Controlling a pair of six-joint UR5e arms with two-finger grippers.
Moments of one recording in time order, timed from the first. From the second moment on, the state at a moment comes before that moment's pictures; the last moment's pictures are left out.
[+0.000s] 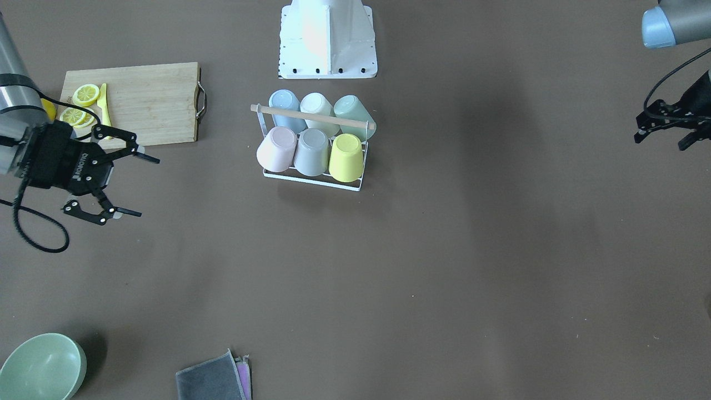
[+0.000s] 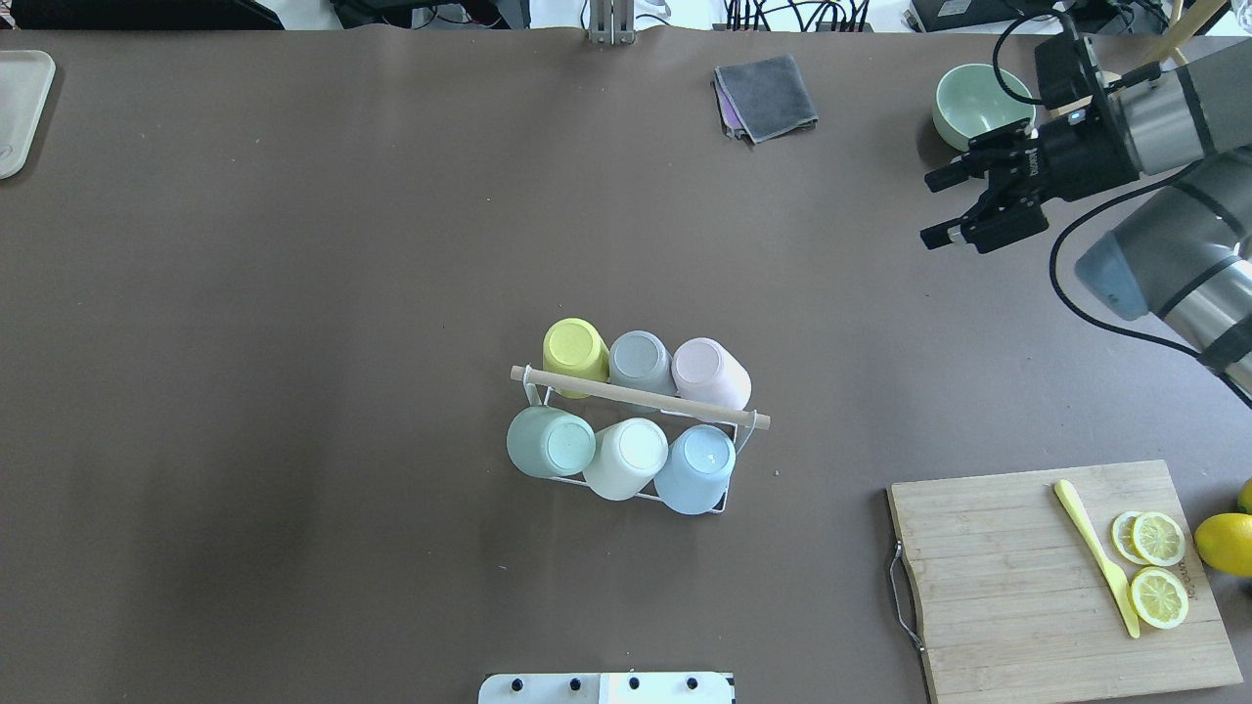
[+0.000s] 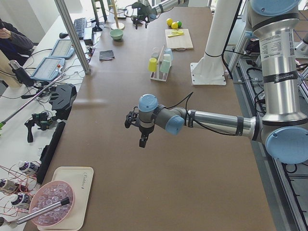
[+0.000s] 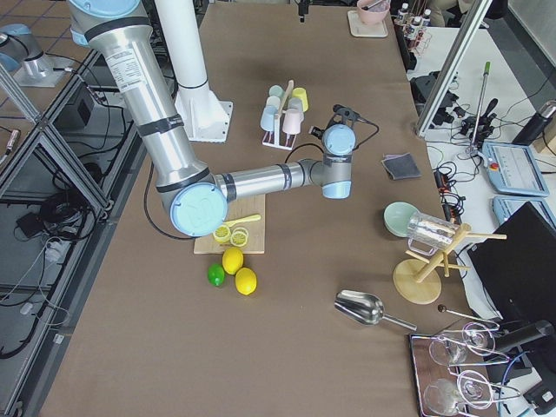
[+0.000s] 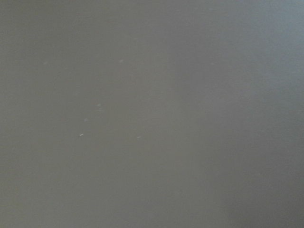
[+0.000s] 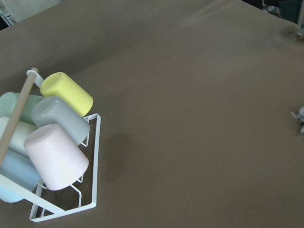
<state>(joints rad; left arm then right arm) -1.27 -1.35 -1.82 -1.94 -2.27 -0.31 1.12 -1.22 1.36 -0.29 2.63 0.40</state>
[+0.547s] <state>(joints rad) -1.44 -1.28 -1.81 -1.93 -2.27 -0.23 1.29 -1.40 1.42 -0.91 2.53 0.39</state>
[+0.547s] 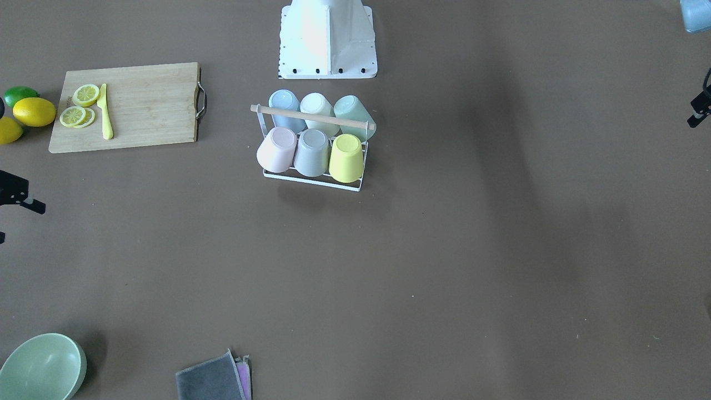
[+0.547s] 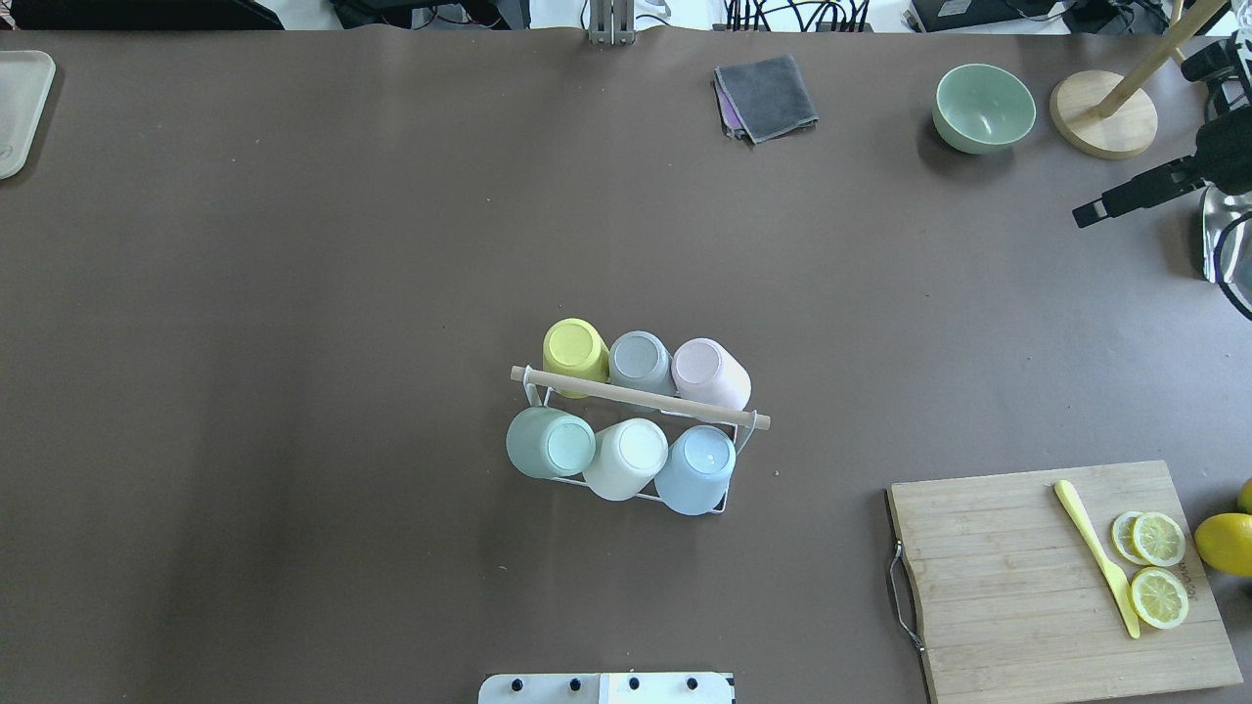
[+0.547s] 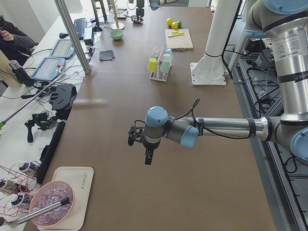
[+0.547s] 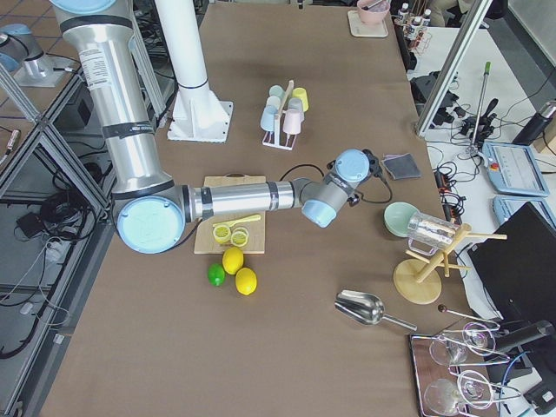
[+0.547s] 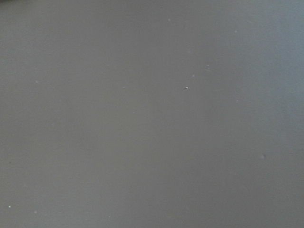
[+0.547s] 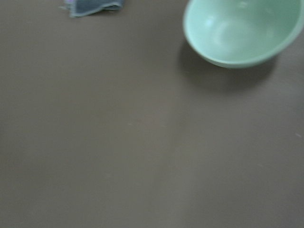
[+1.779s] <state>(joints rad) -1.53 -1.28 -1.83 -1.61 -2.29 -0.07 1.56 -1.49 1.48 -1.50 2.20 0.16</state>
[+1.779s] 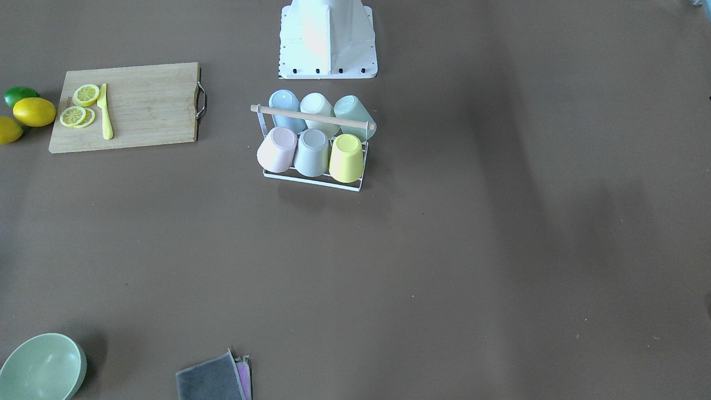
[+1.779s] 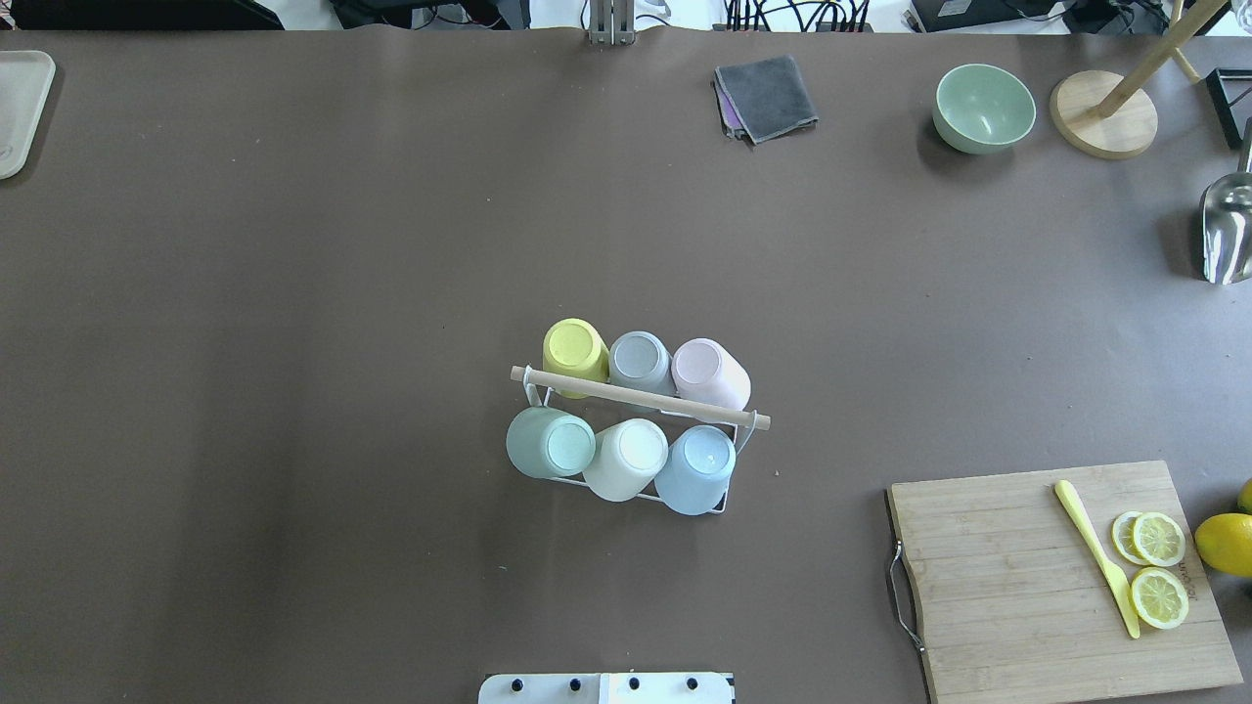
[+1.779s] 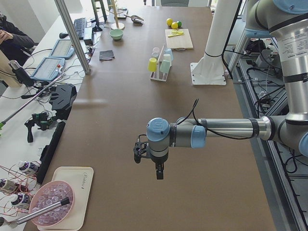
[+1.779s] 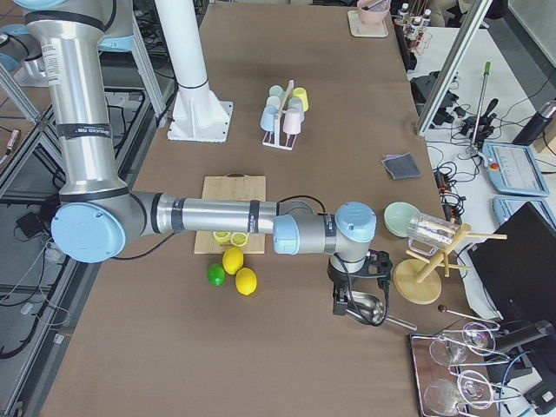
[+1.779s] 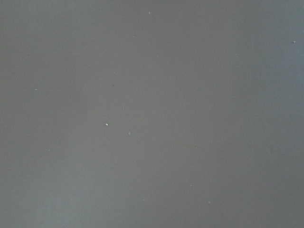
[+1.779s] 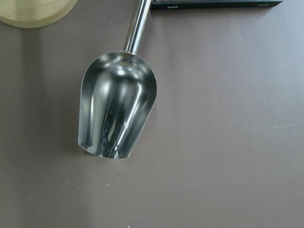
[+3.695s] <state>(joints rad) -1.53 -1.31 -1.88 -1.62 -2.30 -0.08 1.61 -1.54 1.66 -1.70 2.19 0.16</state>
